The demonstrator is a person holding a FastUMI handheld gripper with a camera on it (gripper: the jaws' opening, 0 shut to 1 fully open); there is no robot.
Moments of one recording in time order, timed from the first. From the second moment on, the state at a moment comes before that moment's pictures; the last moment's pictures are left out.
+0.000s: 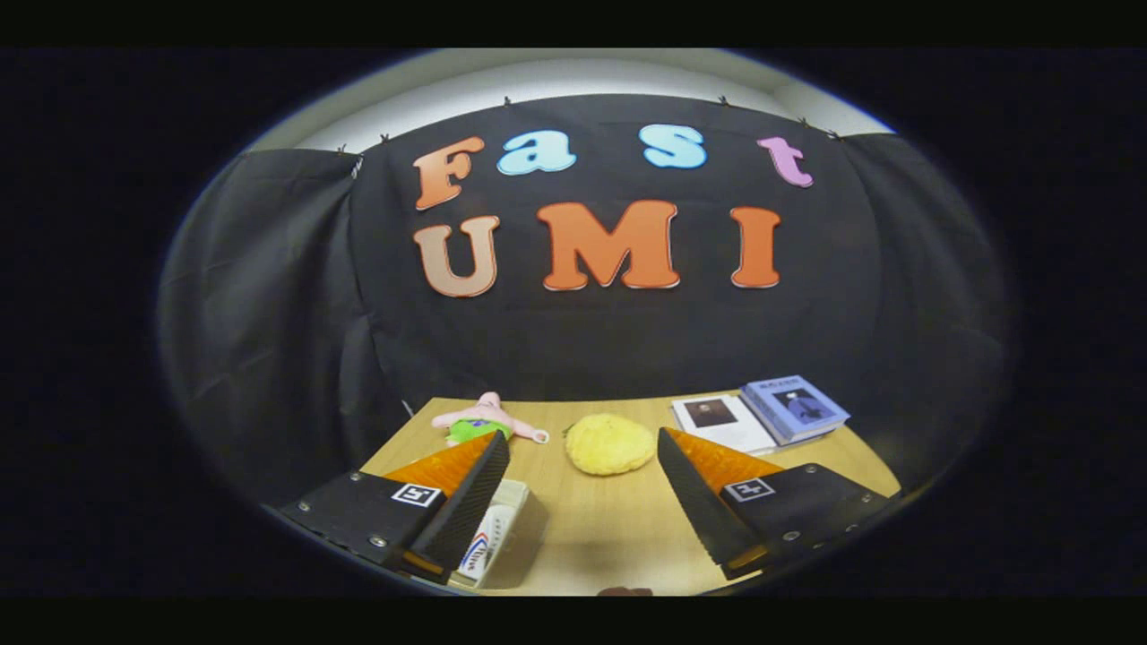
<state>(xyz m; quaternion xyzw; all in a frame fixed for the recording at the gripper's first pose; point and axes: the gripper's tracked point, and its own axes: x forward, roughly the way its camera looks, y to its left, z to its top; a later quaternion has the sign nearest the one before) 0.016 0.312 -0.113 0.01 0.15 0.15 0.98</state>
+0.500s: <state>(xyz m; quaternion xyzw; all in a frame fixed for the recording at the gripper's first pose) 0.023 0.195 0.005 0.00 0.05 0.10 0.99</state>
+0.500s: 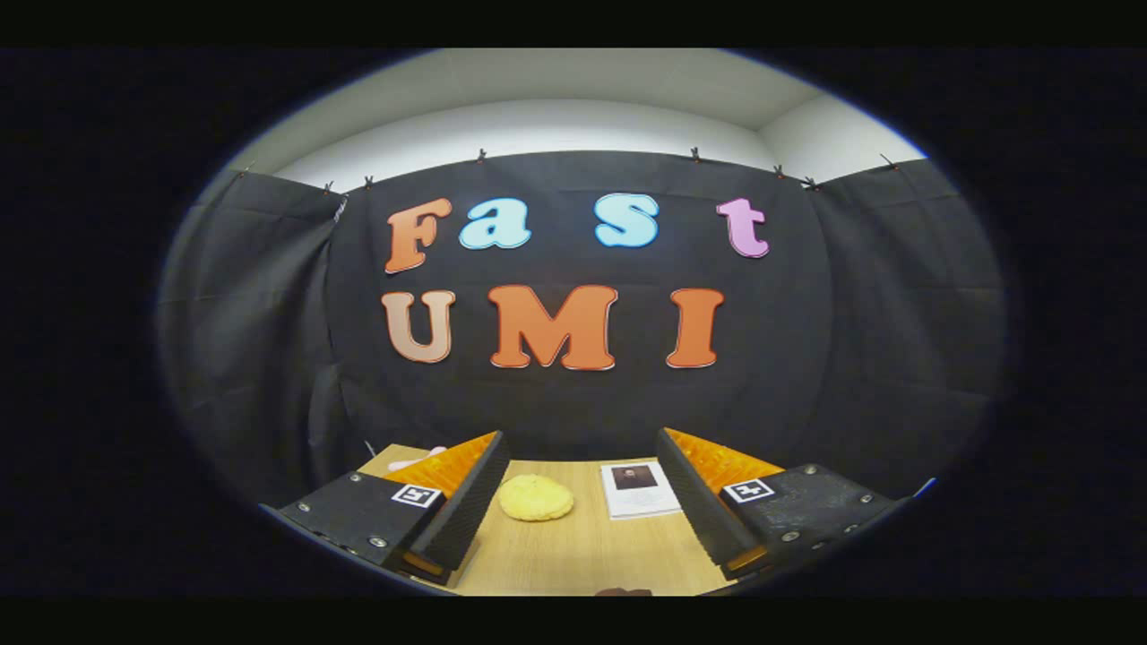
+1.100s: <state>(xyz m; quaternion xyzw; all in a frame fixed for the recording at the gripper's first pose) 0.035 0.123 0.030 0.00 0.01 0.08 1.00</state>
